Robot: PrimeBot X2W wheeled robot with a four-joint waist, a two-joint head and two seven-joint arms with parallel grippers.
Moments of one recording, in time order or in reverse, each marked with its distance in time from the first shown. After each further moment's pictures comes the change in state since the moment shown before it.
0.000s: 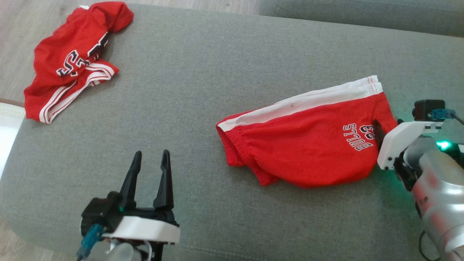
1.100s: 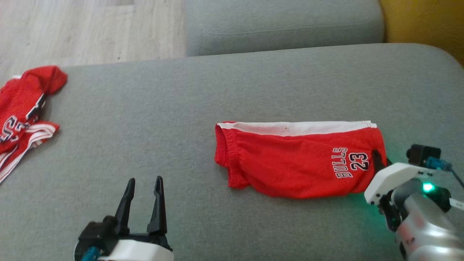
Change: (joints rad) left arm 0.116 0.028 0.015 -0.009 -0.003 0.028 0.000; right arm 0.227 0.051 -0.027 -0.129 0.155 0.000 -0.160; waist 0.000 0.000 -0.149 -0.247
